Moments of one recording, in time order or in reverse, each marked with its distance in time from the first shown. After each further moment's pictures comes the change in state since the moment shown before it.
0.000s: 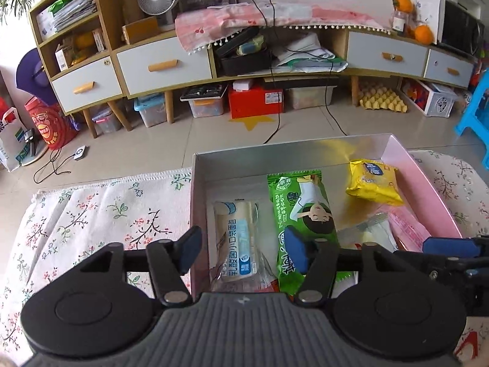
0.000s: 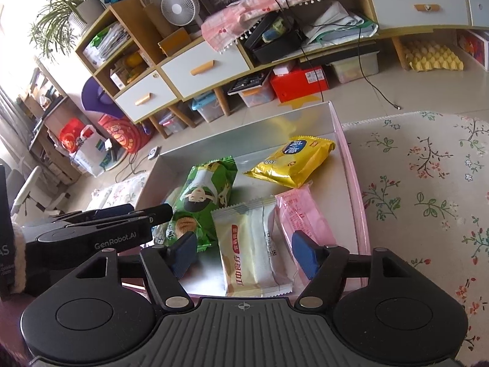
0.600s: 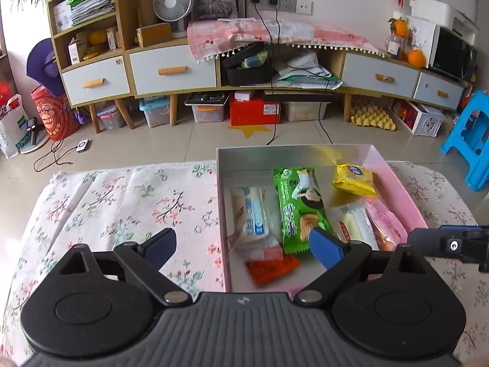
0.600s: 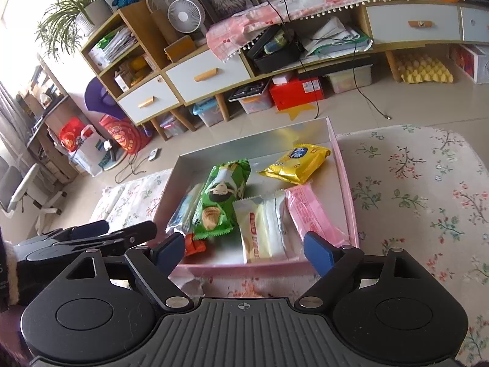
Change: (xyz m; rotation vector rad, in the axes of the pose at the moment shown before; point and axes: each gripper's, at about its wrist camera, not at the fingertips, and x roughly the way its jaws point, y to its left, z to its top) left arm -0.049 0.025 -0.021 -0.071 -0.037 -0.055; right arm -0.056 0.029 -0.010 -0.025 -0.021 -0.039
